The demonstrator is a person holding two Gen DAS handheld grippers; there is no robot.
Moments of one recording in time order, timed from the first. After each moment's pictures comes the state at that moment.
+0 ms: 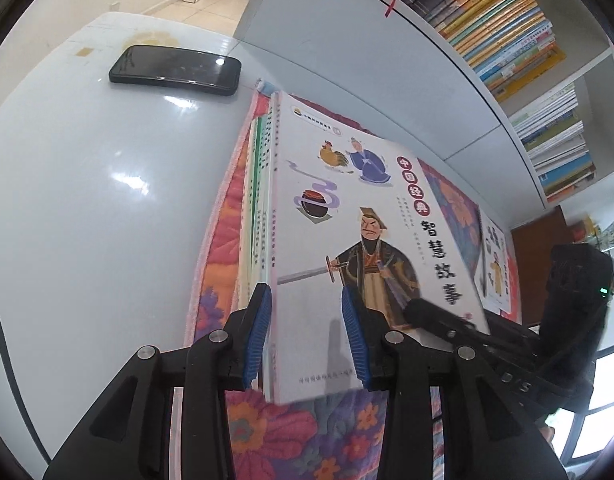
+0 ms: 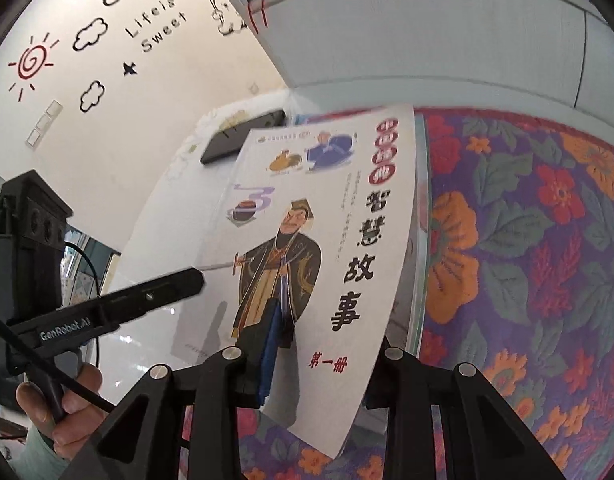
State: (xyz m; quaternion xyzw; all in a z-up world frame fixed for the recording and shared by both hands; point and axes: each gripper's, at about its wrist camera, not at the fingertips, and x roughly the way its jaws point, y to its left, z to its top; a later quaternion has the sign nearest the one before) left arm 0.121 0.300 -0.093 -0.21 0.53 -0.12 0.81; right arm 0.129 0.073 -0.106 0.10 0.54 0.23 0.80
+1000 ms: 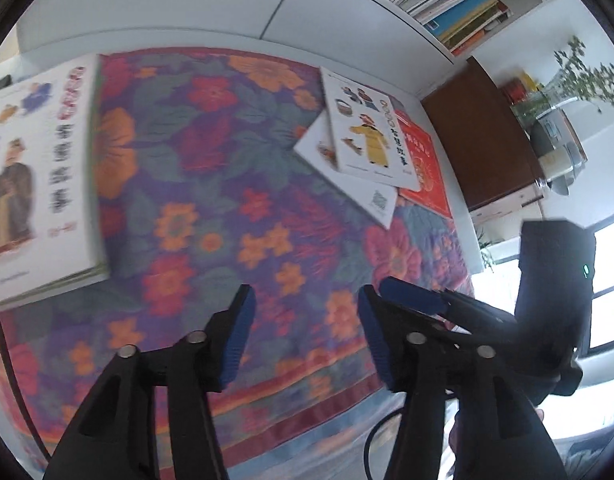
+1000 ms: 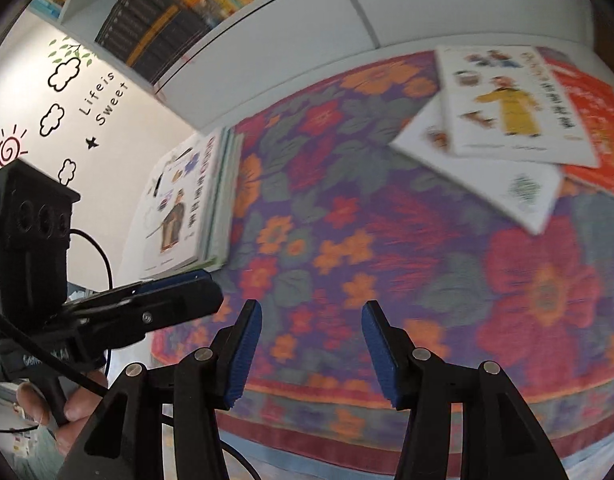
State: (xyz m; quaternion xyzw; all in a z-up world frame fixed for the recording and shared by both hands) left arm 0.059 0.029 -0.072 -0.10 0.58 -0.28 0.75; right arm -0.015 -0.165 -0.095 0.23 0.52 0.14 0.81
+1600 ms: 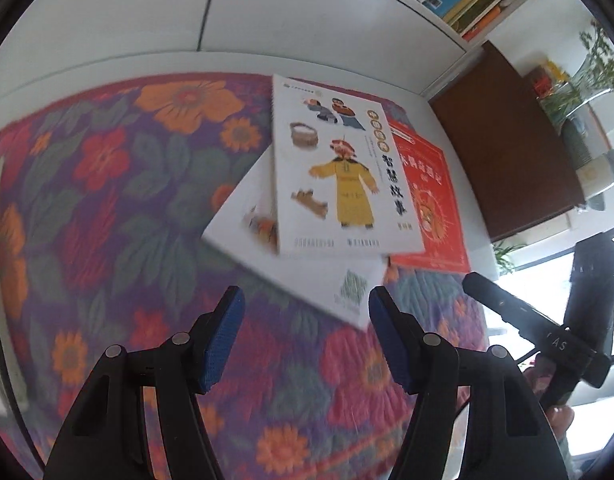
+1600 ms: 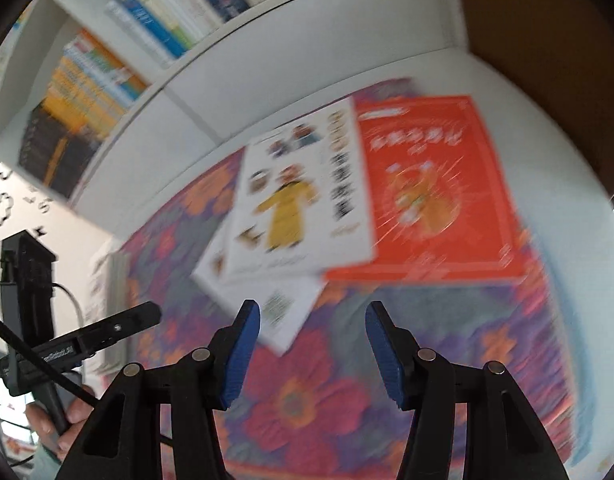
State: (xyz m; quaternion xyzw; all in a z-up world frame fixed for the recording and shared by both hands) left arm 0.138 -0.108 -0.092 -0.05 0.58 -0.27 0.77; right arm 0.016 -0.371 -0.102 0.26 0.48 -0.01 0.84
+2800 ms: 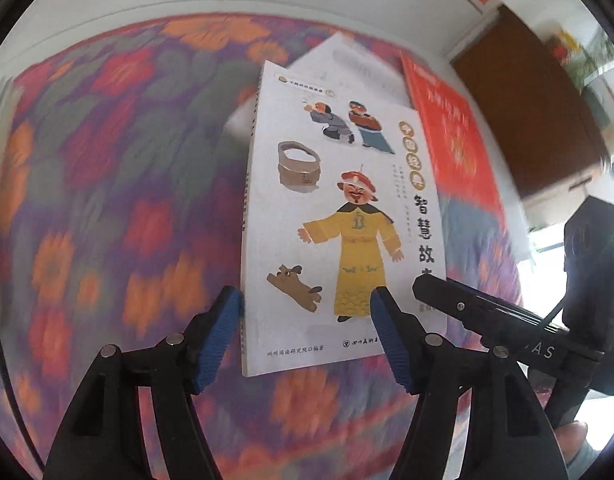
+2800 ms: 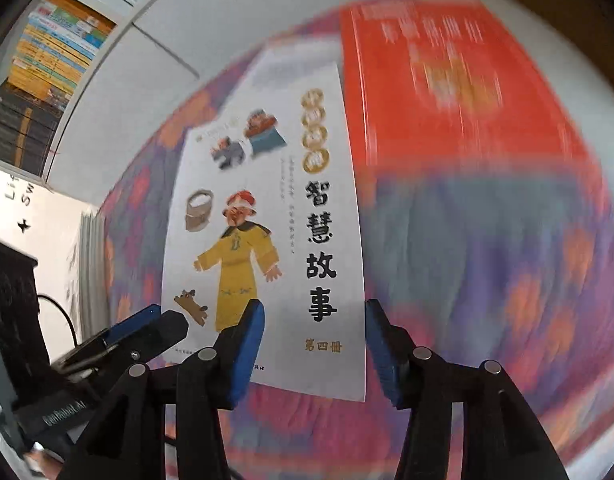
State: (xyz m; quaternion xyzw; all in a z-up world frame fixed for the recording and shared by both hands) left arm 0.058 -0.081 -0.128 -0.01 0.61 -0.24 0.76; right arm -0.003 -0.313 -0.161 0.30 0.57 0.00 0.77
